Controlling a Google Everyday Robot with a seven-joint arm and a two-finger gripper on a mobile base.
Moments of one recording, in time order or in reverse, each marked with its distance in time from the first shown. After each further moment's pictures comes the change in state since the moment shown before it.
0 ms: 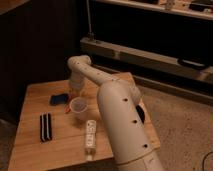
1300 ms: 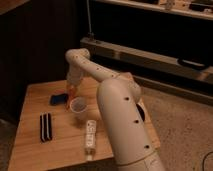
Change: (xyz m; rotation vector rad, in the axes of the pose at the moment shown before) arm -0.005 -0.018 -0.039 0.030 0.018 -0.064
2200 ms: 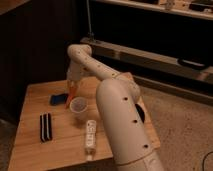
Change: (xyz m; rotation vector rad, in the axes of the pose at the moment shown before) arm 0.005 -0.009 -0.022 0.052 -0.057 0.004
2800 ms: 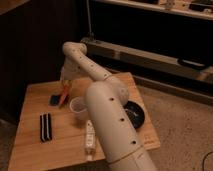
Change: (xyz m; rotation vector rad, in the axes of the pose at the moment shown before) arm -0.018 -0.048 0.012 0.016 -0.057 -0.069
